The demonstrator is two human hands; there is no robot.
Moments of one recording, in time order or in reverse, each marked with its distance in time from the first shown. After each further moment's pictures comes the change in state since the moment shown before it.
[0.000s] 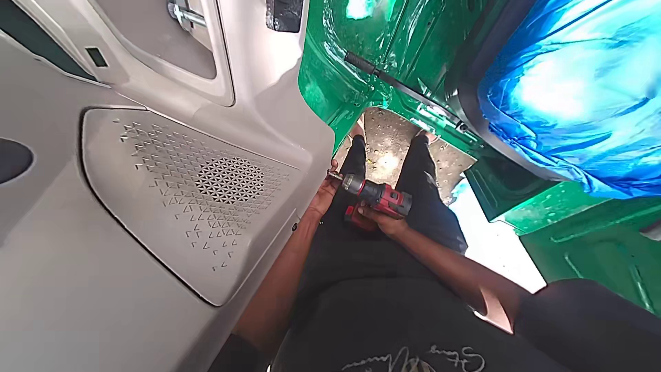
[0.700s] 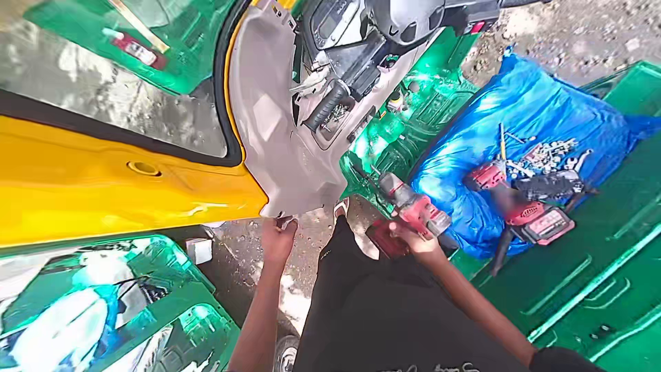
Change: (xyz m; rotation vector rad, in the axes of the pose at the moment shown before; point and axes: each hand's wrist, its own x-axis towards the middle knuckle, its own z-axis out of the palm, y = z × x) left_hand -0.238 0.057 -0.009 0.612 0.396 0.926; right_hand -0.164 -0.224 0.008 -0.479 -0.241 -0.672
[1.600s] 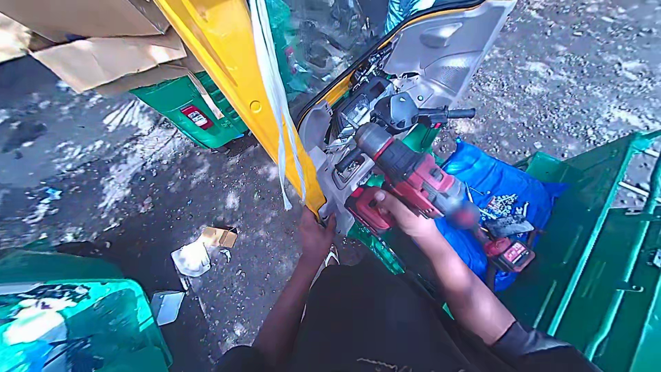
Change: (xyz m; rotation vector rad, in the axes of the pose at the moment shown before) left_hand 0.009 0.077 0.001 0.219 0.249 0.423; right_hand 0.038 -0.191 0.137 -0.116 -0.165 -0.677
